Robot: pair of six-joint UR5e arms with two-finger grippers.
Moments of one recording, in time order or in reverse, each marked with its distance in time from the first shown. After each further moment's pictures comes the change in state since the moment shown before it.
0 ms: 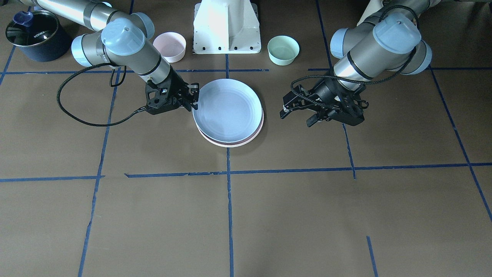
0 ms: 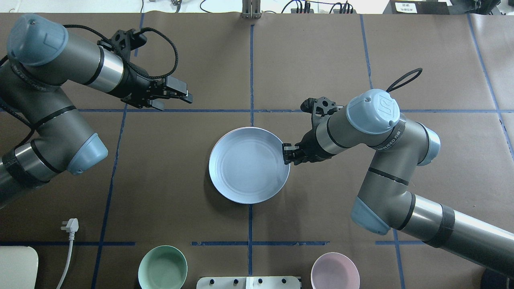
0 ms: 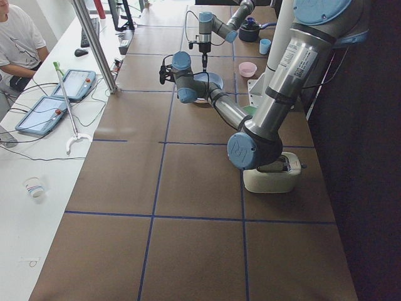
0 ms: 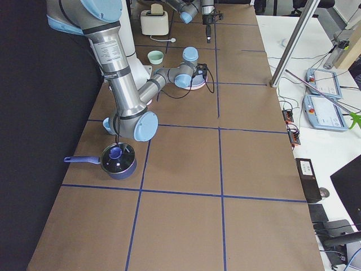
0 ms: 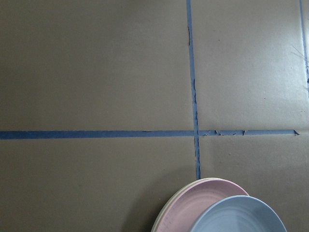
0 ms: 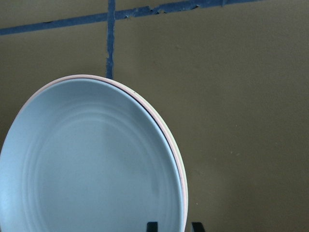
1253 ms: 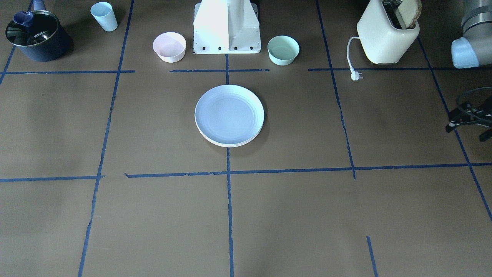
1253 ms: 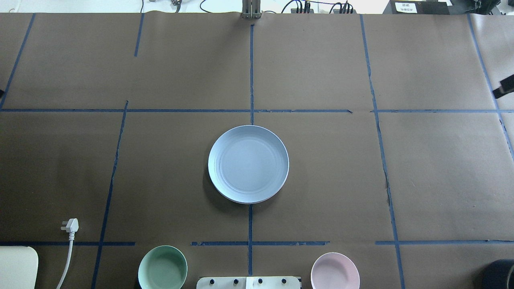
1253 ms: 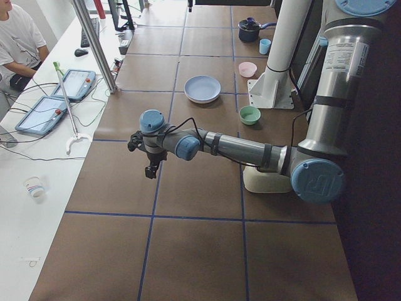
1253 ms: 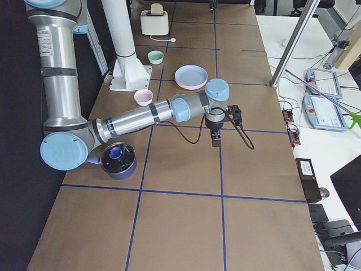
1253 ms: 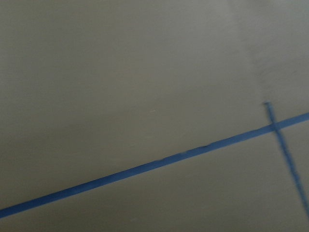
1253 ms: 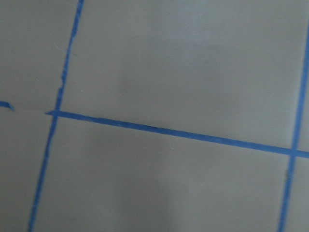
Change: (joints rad) left arm -0.543 0.338 0.076 0.524 -0.091 1.296; right arm 0.821 -0.408 0.131 -0.518 0.285 -1.154
